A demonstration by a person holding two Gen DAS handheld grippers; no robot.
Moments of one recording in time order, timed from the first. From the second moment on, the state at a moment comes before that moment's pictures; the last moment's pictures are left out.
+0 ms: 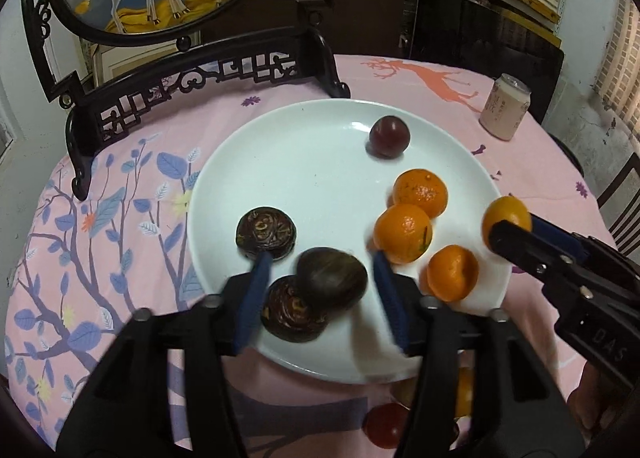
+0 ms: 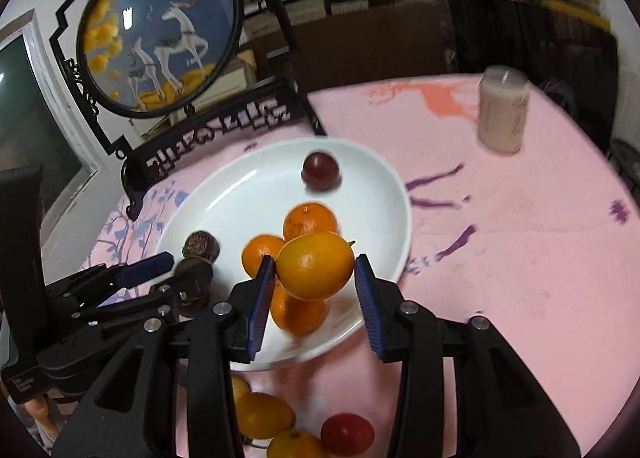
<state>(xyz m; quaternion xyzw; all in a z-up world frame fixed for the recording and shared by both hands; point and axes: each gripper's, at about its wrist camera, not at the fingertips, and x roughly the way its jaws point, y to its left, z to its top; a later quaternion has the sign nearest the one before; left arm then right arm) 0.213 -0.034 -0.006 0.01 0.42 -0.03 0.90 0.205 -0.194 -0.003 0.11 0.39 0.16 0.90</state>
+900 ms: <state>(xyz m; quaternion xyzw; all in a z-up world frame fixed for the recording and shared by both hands) 0.115 -0.022 -0.021 0.04 0.41 -0.04 0.91 0.108 -0.256 0.007 0.19 0.34 0.14 0.91</state>
